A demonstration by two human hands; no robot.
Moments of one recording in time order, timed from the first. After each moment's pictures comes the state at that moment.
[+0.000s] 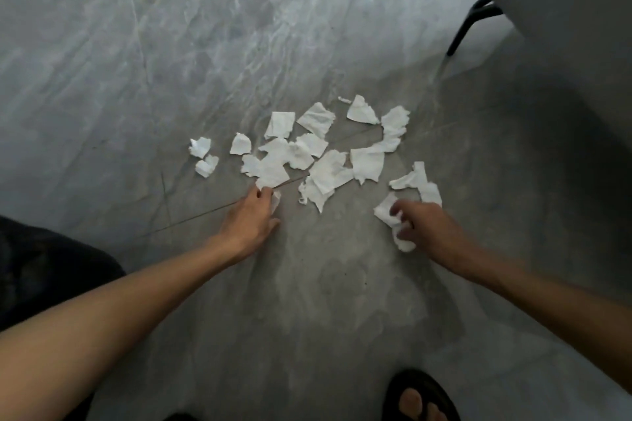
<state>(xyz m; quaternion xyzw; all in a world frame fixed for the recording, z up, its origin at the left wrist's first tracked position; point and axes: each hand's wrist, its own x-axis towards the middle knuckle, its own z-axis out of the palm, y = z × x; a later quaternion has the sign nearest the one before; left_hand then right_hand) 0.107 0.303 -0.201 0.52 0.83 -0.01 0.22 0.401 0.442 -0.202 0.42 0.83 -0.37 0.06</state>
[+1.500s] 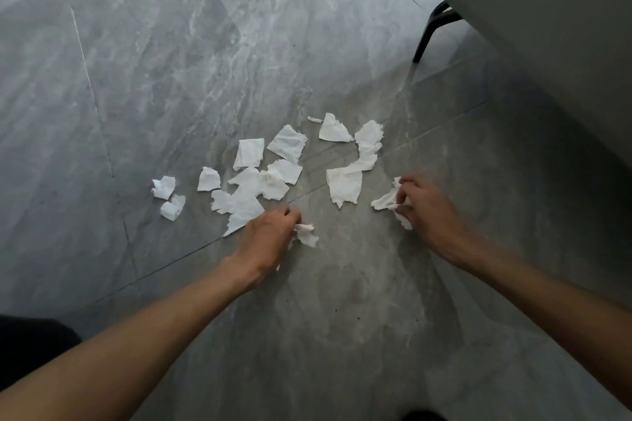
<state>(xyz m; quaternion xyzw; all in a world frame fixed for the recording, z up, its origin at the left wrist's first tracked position) 0.137 0.364 -0.217 0.66 0.73 0.02 0.16 0.399 0.493 -0.213 0.47 0.84 -0.25 -0.09</state>
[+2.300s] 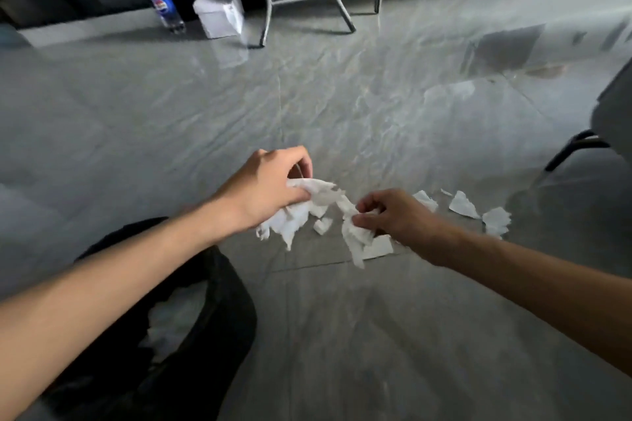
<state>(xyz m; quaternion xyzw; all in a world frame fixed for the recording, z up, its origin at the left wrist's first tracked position) -0.005 0.238 0.059 0.53 0.80 0.22 0.14 0.162 0.374 -0.019 0.32 0.74 -0.59 -0.05</state>
